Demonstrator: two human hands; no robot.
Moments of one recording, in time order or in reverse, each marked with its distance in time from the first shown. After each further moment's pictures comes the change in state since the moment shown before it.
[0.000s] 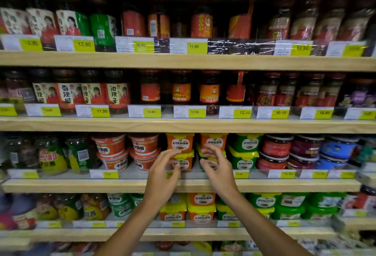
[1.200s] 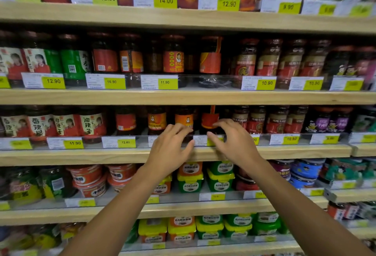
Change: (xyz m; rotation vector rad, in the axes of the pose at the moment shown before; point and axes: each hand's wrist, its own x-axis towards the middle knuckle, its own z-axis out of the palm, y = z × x) left_hand 0.149 0.116 0.030 0.590 -0.246 0.231; right_hand 0.109 -0.114 -0.141 -0.924 0.020 -0.255
